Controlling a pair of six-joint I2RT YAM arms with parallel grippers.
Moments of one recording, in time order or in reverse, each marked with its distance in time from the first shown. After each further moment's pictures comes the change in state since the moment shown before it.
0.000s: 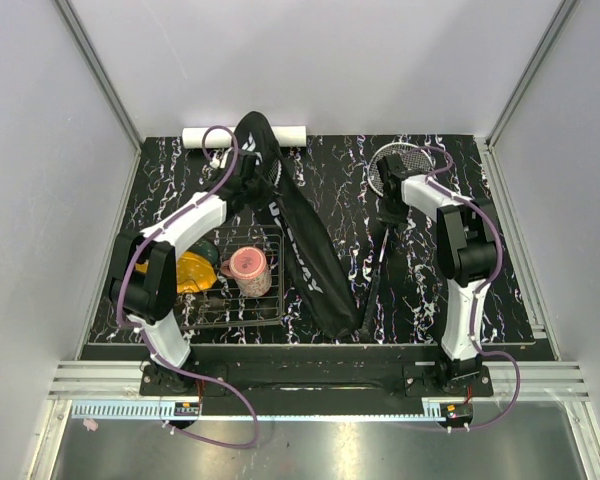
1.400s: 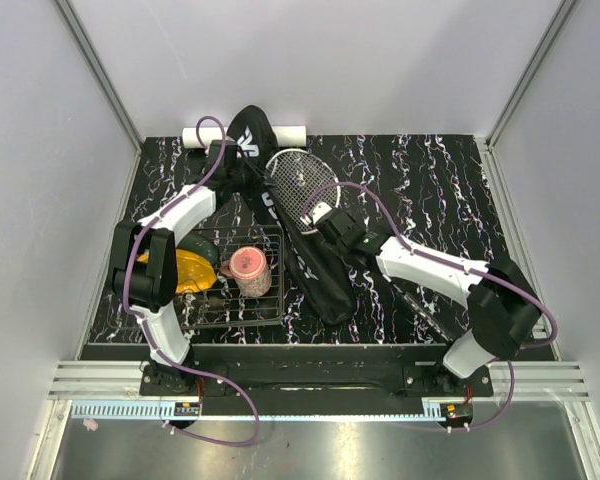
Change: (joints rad) left arm 0.117 0.076 0.051 0.095 0.229 0.121; right arm 0.575 -0.506 -0.401 0.159 0.277 -0.736
